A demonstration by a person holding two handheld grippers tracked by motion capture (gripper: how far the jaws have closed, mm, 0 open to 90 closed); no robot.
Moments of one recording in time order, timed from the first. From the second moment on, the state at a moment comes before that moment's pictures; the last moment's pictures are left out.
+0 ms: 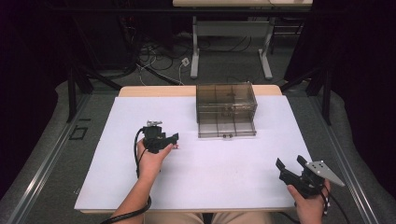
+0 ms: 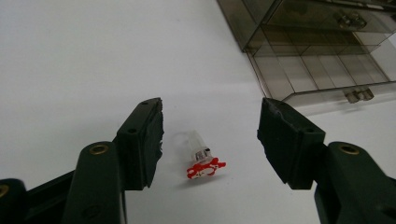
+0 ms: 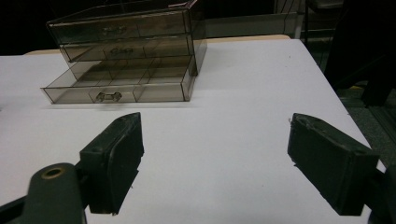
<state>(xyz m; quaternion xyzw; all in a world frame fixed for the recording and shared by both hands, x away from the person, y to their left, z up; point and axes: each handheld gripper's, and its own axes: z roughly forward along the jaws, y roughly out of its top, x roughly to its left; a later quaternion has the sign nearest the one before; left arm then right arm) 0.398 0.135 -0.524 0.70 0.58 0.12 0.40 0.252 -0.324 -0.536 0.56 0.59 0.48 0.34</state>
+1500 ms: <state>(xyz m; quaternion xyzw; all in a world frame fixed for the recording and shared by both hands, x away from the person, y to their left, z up) 0.414 0.126 -0.551 0.70 0.63 0.07 0.35 0.254 -0.326 -0.538 0.56 0.59 0.48 0.33</state>
